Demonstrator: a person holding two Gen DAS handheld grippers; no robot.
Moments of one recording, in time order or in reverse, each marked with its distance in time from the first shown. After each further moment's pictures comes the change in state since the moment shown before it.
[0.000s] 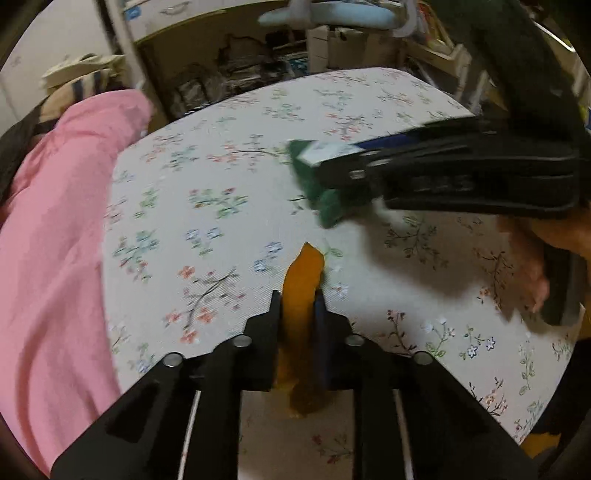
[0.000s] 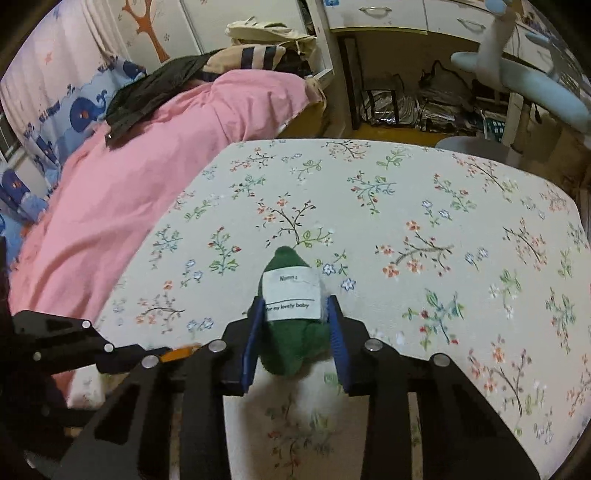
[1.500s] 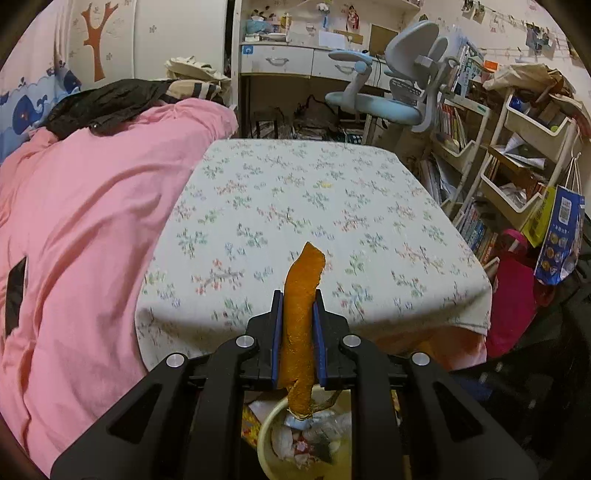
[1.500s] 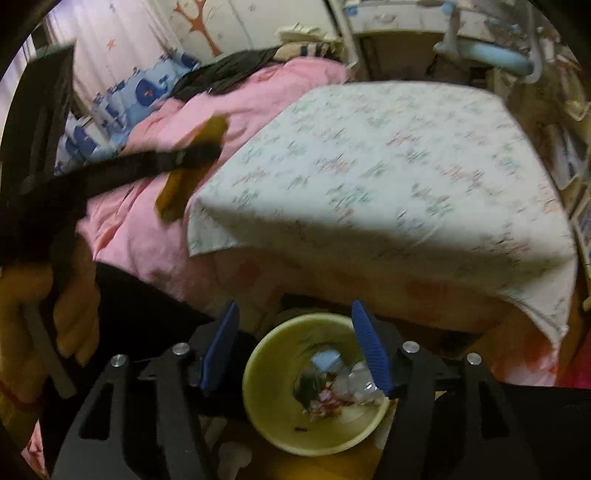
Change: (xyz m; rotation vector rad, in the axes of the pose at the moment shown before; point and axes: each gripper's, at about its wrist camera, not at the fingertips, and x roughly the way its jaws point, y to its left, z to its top) left arm -0.212 -0.145 -0.195 -0.382 -0.274 0.093; right arm -0.198 0.085 -0.280 0.011 -0.030 0.092
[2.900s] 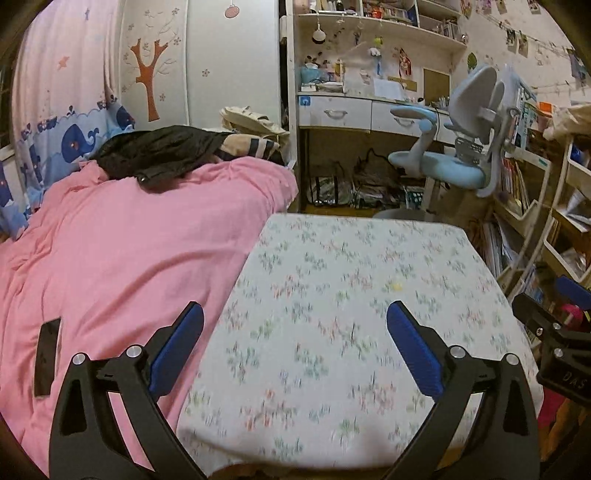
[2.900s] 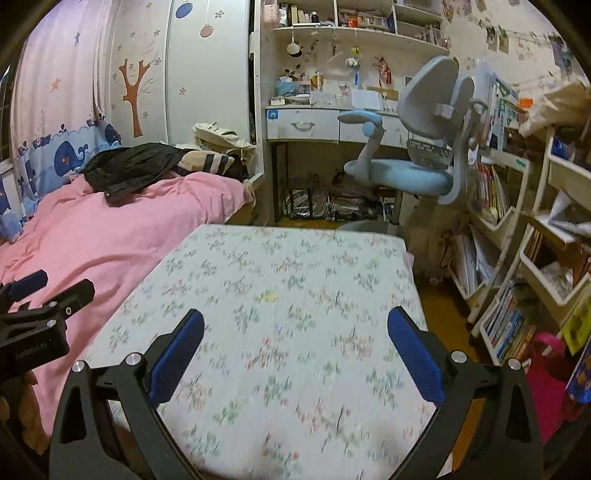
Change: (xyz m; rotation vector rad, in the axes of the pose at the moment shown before) left arm 0.045 0.020 0.119 -0.061 -0.218 0.240; right arm -0.007 -0.040 0.155 -0.063 -0.386 -0.433
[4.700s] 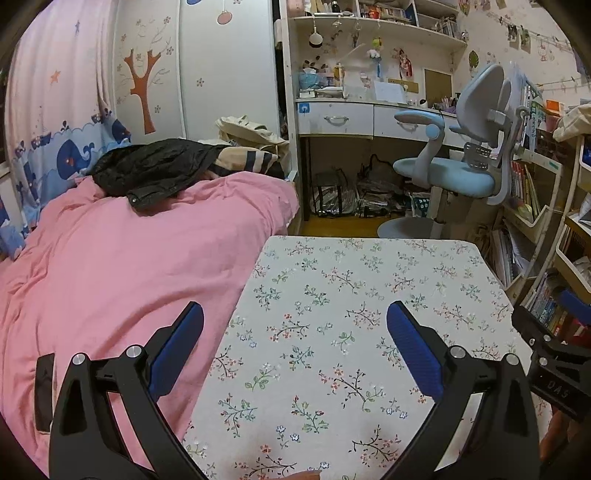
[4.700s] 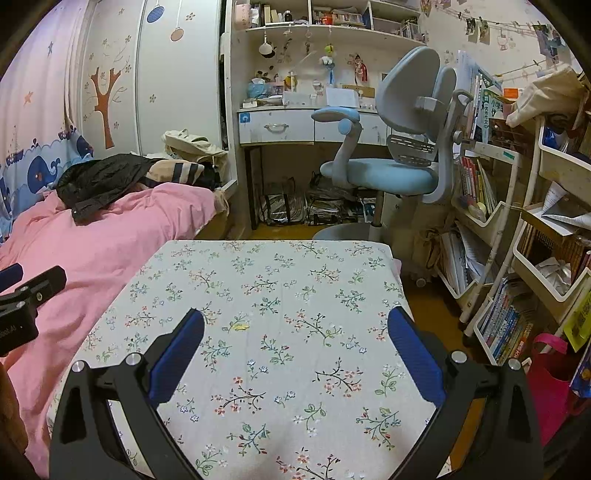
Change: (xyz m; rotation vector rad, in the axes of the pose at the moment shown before) left arm 0.042 -0.012 0.037 0.028 -0.025 0.026; right arm 0.040 -0.019 0.015 0.071 -0.008 -0.070
